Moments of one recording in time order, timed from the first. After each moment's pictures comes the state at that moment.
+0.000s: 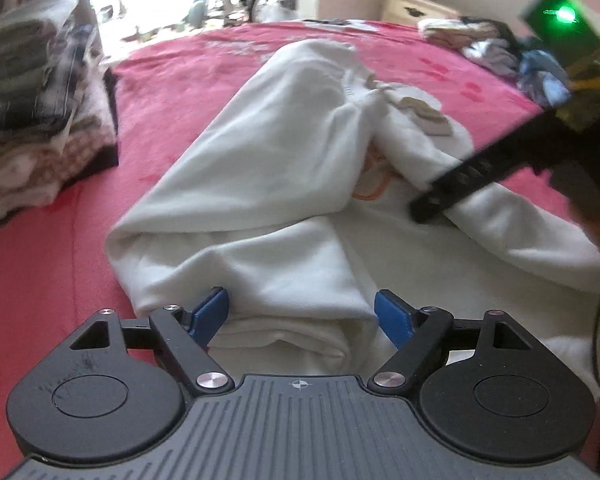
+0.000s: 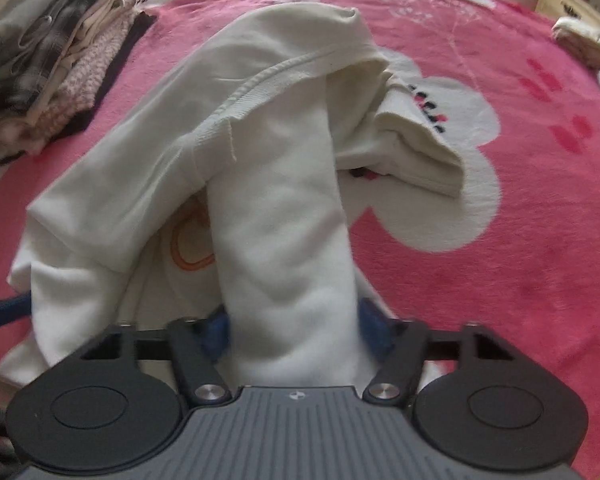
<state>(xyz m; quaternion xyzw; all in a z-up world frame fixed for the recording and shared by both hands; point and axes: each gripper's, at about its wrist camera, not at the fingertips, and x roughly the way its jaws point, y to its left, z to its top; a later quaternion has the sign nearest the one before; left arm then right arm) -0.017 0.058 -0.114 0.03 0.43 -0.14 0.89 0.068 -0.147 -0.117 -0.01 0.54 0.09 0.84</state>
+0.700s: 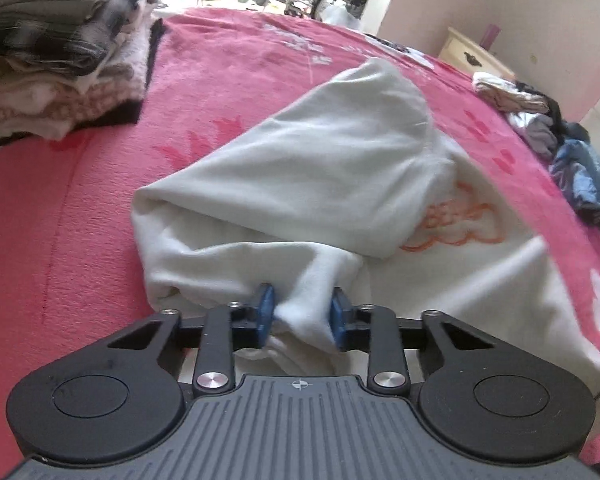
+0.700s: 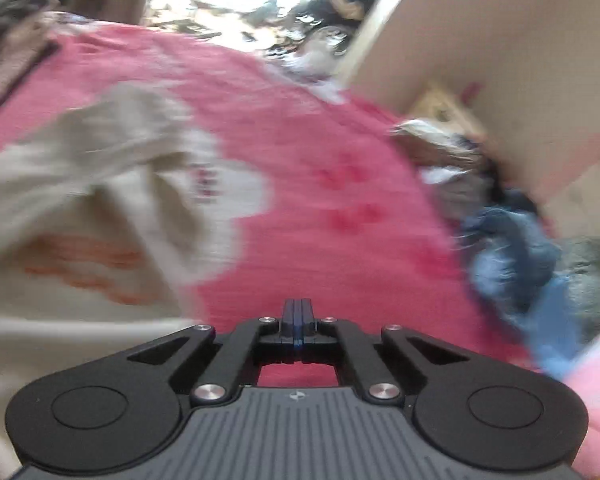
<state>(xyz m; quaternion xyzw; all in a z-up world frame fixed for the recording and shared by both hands) 0.004 0.063 -0.104 -0.10 0.45 -0.11 0.88 0.030 -0.243 -0.043 -0.18 0.43 -0.09 0.88</state>
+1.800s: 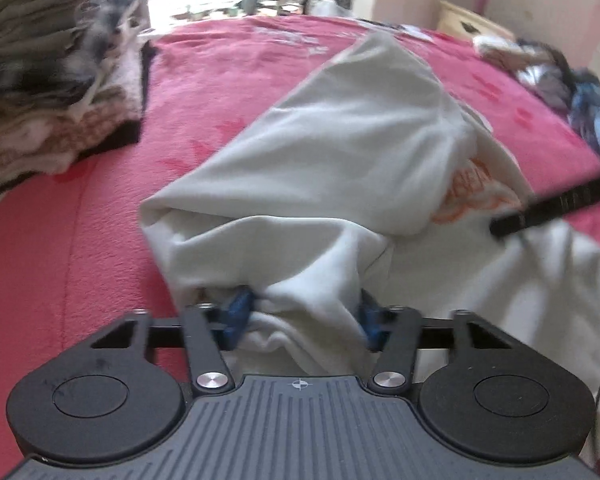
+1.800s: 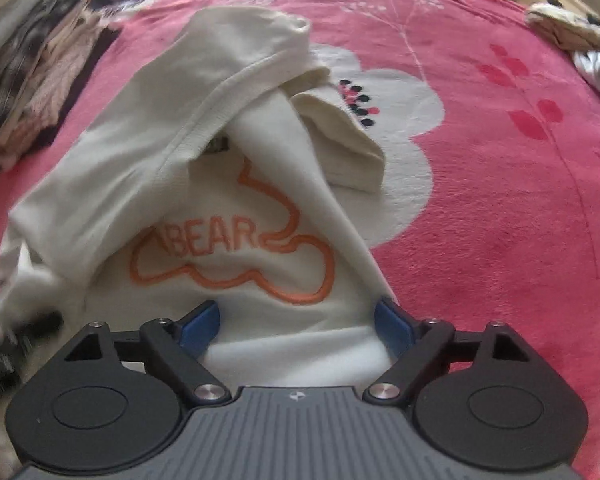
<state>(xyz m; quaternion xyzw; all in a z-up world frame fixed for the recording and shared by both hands) 0.009 0.058 -0.116 -0.03 0.44 -0.07 0.90 0.076 -0.198 -0.122 -0.01 0.55 0.08 0.83</state>
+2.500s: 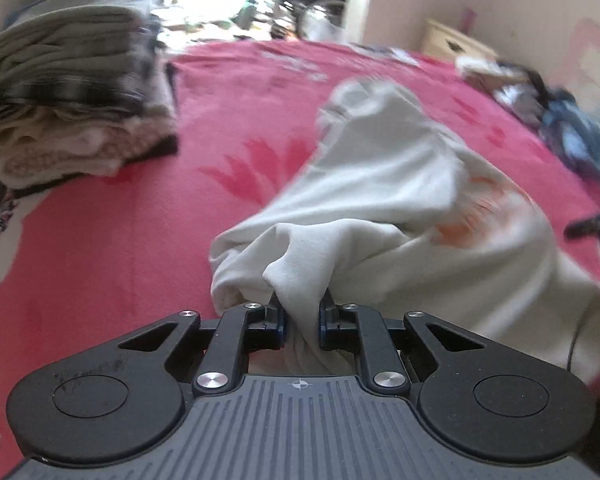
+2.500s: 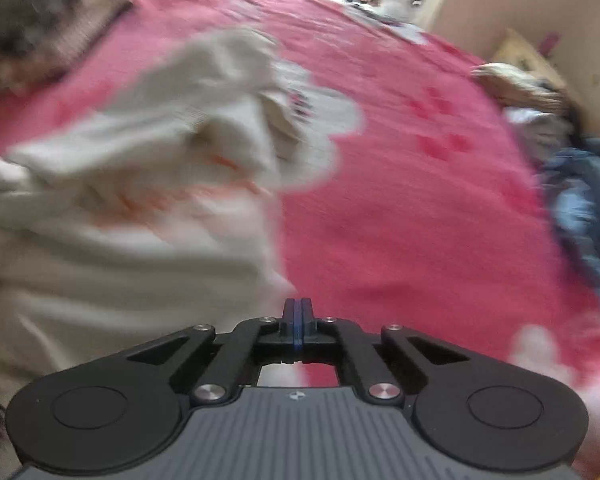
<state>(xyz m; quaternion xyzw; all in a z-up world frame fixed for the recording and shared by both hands) -0.051 0.082 -0.080 0.01 0.43 -0.10 0.90 -0.022 -0.241 -0.065 -0.15 0.51 0.02 0.85</state>
